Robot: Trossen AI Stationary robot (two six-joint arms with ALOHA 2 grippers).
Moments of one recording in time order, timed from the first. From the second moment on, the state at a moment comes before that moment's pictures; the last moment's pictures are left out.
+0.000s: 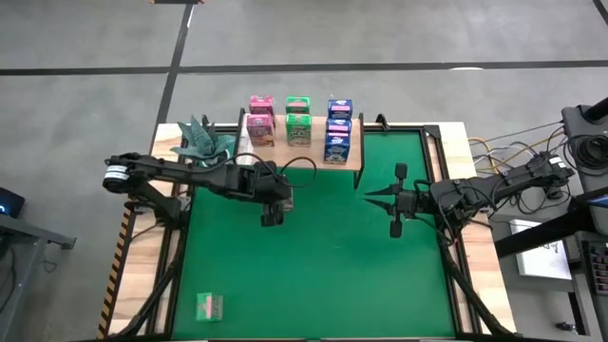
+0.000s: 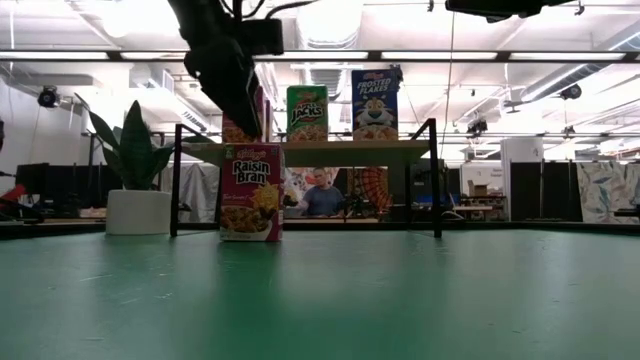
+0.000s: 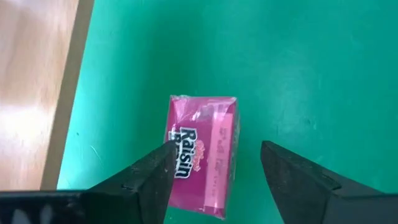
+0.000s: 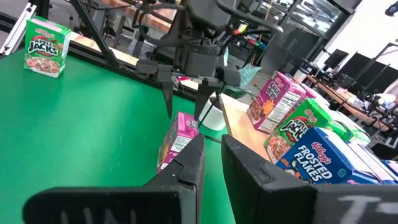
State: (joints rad) left arm -0.01 1.53 1.19 -0.76 -0.27 -0.01; right arm 0.28 0.79 0.60 0.04 0.42 -0.39
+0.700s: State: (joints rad) left arm 0.05 1.54 1.13 -0.69 -0.26 0.06; right arm 0.28 0.79 0.60 0.04 0.42 -0.39
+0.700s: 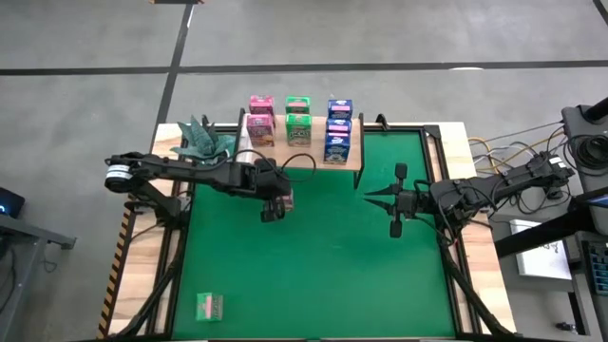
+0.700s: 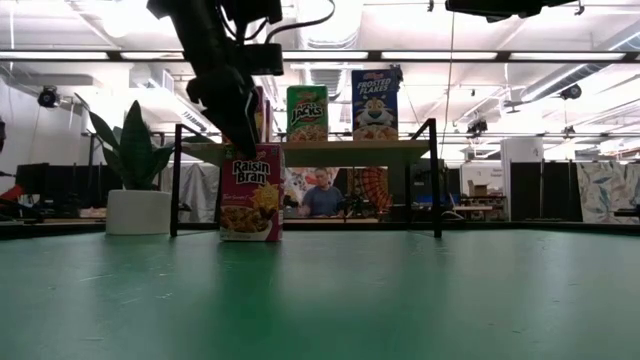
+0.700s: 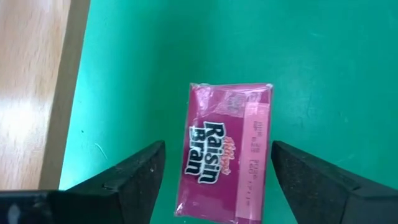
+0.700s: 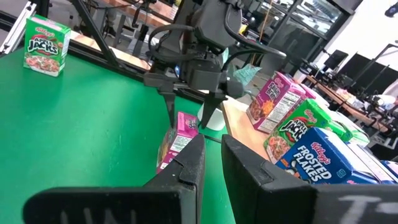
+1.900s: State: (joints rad) left arm 0.05 1.54 1.12 -0.69 -0.25 0.06; right arm 0.28 0.79 0.60 0.04 0.42 -0.39
